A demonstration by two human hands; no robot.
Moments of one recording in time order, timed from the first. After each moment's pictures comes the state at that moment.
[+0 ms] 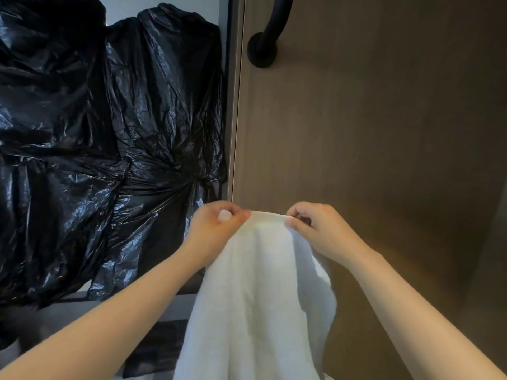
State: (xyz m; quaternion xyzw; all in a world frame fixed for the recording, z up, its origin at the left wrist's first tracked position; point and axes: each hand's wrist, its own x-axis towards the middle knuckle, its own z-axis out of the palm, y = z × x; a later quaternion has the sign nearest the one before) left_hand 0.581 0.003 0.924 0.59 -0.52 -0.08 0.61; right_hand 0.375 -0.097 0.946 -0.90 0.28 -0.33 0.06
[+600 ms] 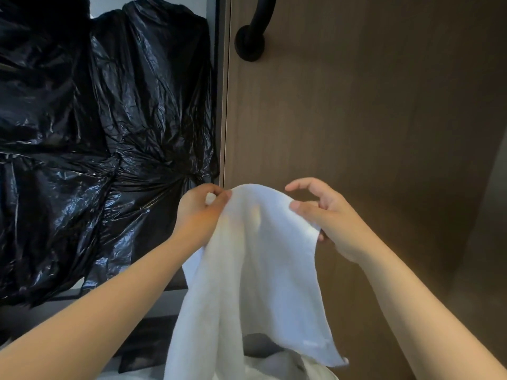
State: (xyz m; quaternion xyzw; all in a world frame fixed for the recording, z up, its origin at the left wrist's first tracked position) left_hand 0.584 -0.008 0.935 0.63 -0.49 0.02 0.60; right_hand 0.346 -0.058 0.961 -0.80 0.19 -0.40 0.40
